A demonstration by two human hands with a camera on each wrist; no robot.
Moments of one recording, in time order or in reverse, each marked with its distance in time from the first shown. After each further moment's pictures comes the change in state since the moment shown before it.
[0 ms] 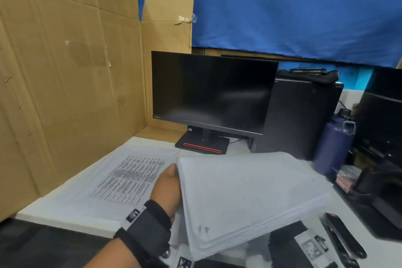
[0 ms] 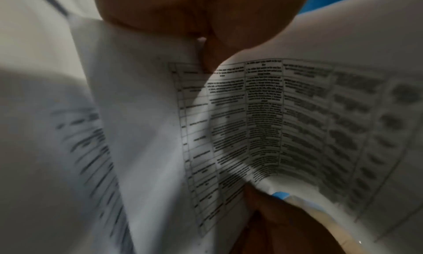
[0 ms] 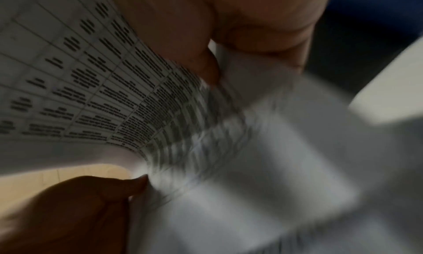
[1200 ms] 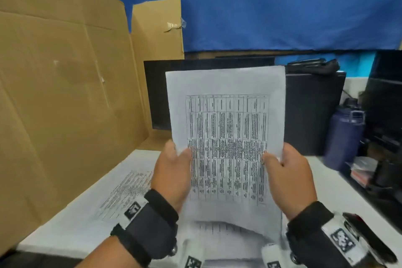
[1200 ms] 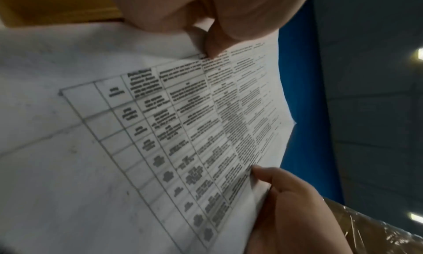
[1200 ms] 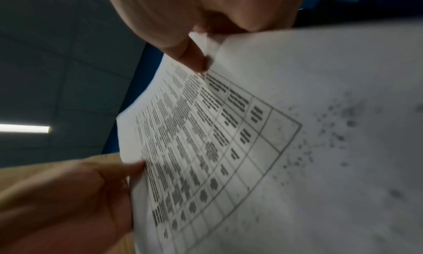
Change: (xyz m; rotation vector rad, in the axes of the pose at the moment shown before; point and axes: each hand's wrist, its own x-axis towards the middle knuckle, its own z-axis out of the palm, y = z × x) left_hand 0.008 0.057 0.013 0.090 0.159 0.263; right_hand 0.017 -0.006 -0.048 1.280 -0.148 -0.426
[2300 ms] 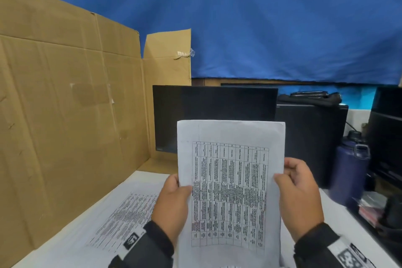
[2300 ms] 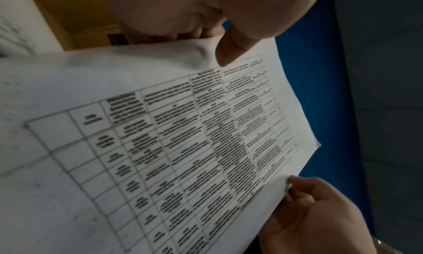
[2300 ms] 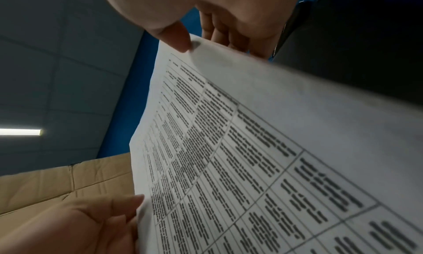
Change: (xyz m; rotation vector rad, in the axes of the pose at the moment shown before) left_hand 0.009 -0.019 -0.006 -0.063 -0.035 -0.137; right_hand 0.032 0.011 0.004 0.226 0.089 -0.048
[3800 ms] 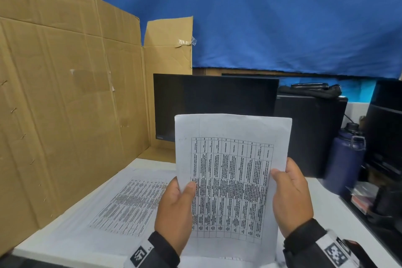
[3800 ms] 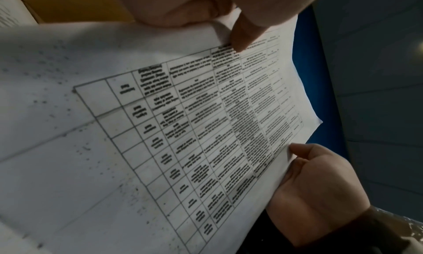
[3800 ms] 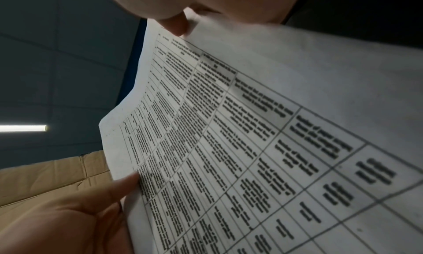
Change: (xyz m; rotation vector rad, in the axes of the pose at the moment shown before) left_hand -0.031 -0.025 0.004 -0.092 0.021 0.065; right_hand -0.028 -0.011 0.004 0.075 -0.071 0.095
